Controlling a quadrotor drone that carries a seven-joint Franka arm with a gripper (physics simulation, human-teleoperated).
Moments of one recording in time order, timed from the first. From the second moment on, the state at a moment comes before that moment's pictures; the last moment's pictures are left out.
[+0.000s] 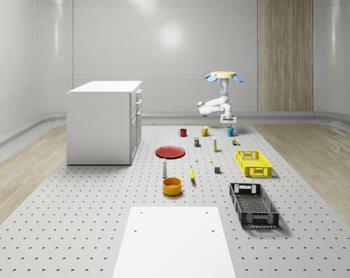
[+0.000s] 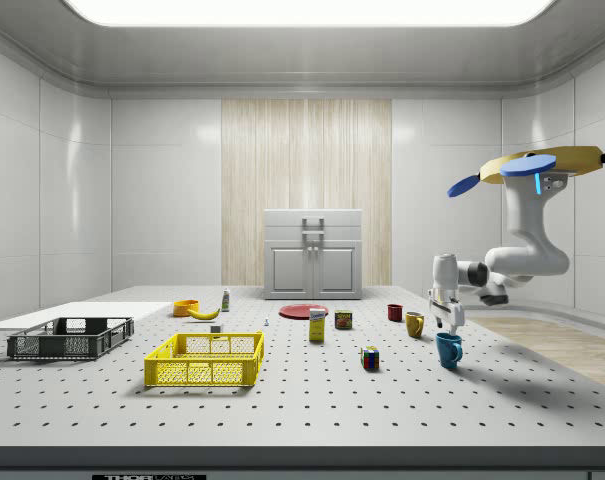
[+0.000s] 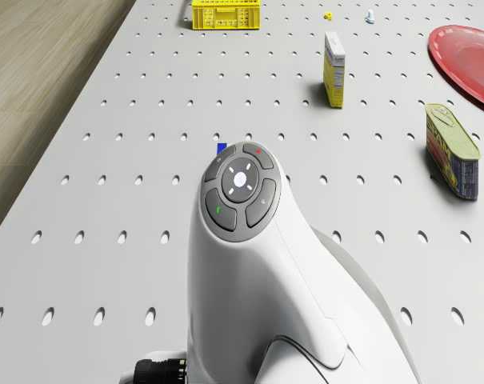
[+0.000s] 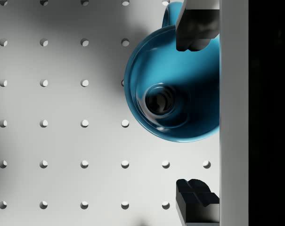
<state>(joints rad) -1.09 -1.20 1.30 -2.89 -1.92 1.28 1.62</state>
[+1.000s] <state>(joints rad) -1.13 -1.28 1.31 -2.86 -1.90 1.37 1.64</state>
